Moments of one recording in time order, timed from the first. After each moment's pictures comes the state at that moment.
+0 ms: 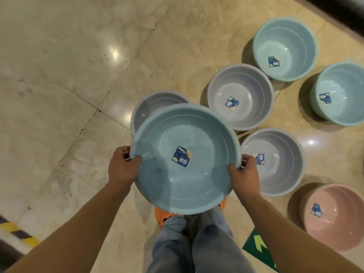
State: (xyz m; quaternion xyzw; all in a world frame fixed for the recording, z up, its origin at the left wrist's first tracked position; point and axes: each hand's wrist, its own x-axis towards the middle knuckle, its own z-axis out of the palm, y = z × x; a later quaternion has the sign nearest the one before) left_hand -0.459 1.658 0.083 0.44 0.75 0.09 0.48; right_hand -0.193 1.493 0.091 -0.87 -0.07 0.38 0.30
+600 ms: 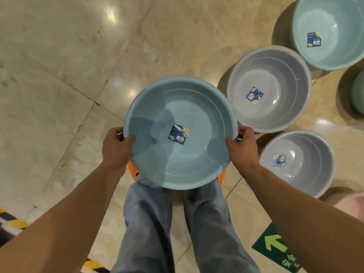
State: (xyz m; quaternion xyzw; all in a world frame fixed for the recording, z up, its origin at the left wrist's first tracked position) left_hand -0.455 1.780 0.002 0.41 0.78 0.07 0.46; right_hand -0.173 1.636 0.005 -0.87 -0.10 0.42 0.24
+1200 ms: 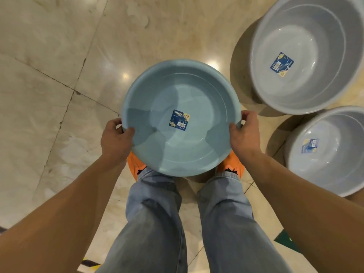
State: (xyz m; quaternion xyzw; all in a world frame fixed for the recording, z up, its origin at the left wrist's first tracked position) left_hand -0.480 1.795 -0.123 0.42 0.78 0.01 0.46; right_hand -0.208 1.646 -0.115 -0.89 -0.08 0.39 0.22
